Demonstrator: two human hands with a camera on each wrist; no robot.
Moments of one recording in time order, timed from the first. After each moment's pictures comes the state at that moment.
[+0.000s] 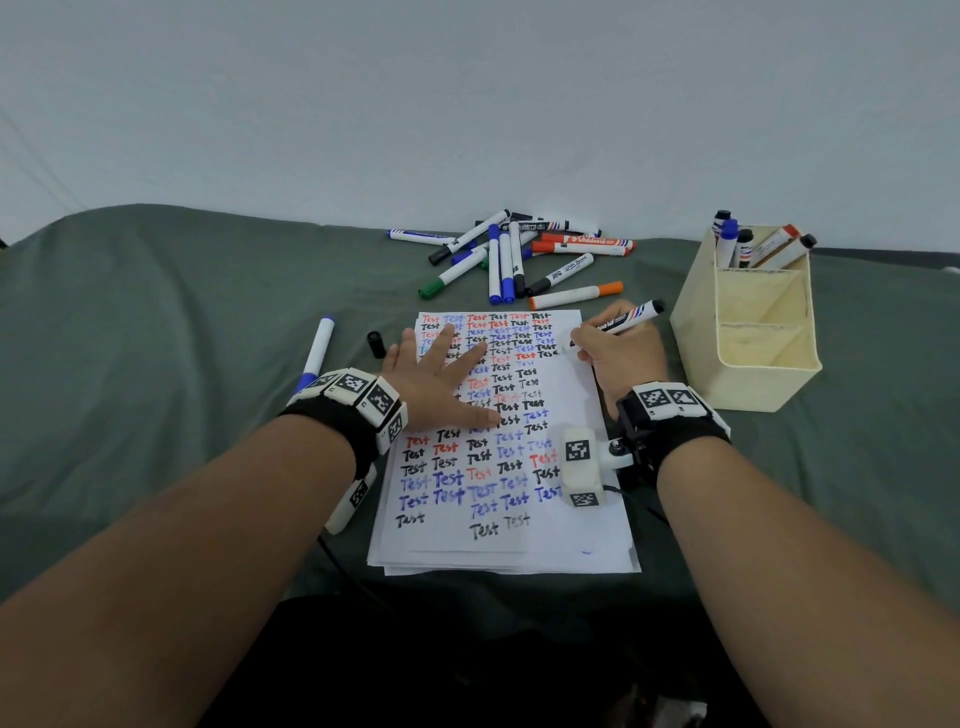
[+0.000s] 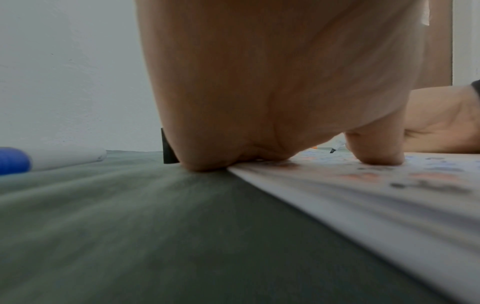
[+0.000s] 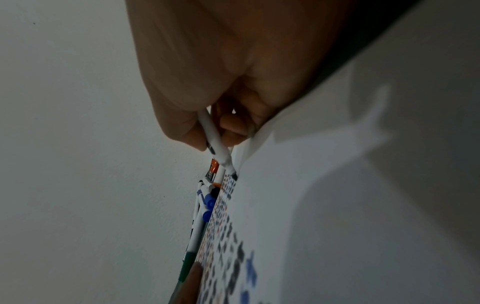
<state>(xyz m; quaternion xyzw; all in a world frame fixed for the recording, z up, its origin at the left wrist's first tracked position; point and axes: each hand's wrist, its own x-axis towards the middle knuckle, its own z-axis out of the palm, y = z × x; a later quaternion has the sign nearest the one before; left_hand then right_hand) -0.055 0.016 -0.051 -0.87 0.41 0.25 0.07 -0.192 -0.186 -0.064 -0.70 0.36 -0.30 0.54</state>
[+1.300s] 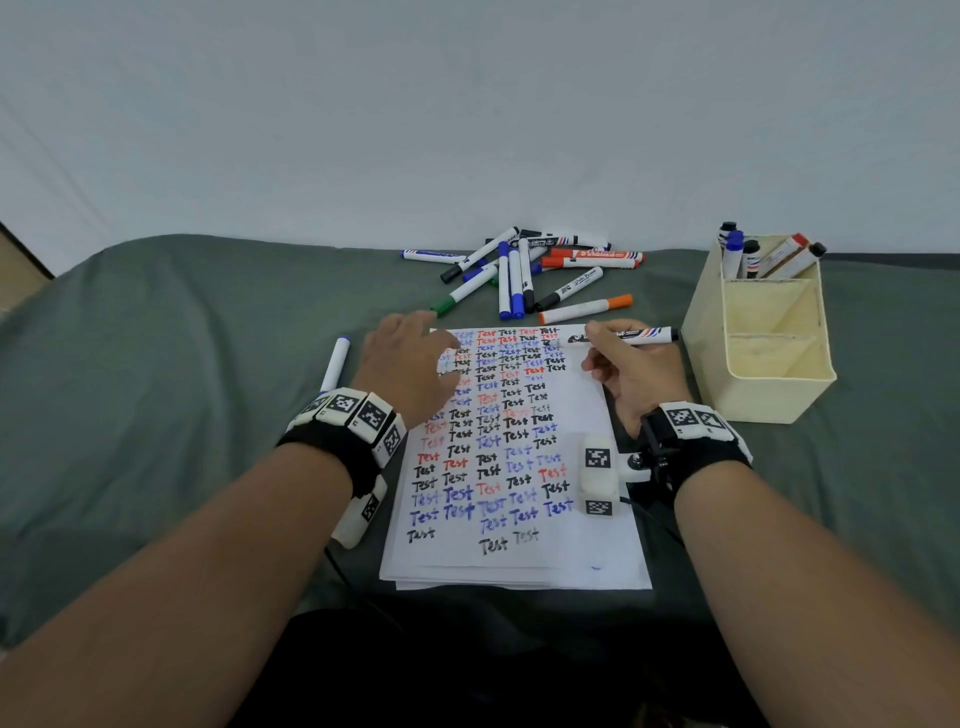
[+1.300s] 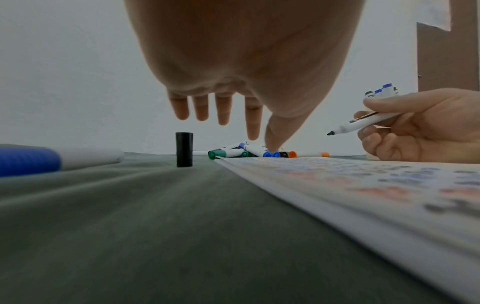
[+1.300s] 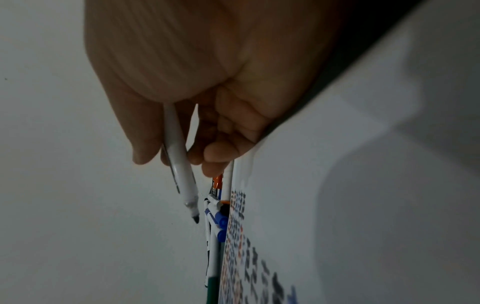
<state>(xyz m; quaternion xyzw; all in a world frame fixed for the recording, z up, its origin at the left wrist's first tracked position) -0.039 0.030 -0.042 -0.91 0.40 -0.06 -0.07 -0.197 -0.190 -0.069 -0.54 0.26 -0.33 0.73</state>
